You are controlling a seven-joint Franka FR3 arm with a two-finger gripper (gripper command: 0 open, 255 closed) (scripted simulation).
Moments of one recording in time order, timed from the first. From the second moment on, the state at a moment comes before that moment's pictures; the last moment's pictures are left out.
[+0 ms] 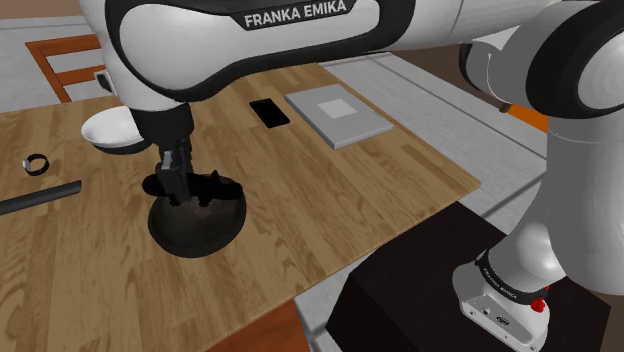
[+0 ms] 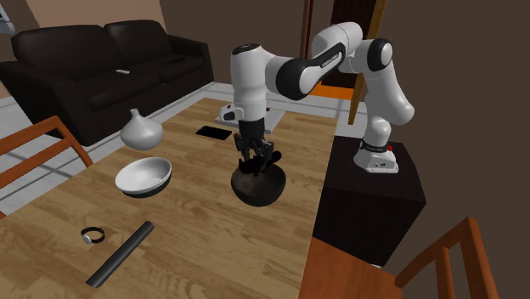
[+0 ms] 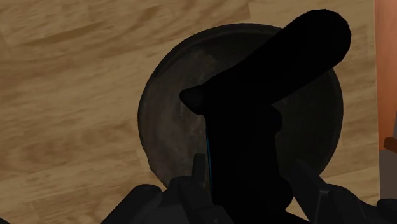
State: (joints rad) arm 0.43 0.57 0.48 -1.26 -0.16 1.79 -0.27
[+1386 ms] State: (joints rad) arm 0.42 0.58 0.47 -1.29 -0.17 1.83 -0.27
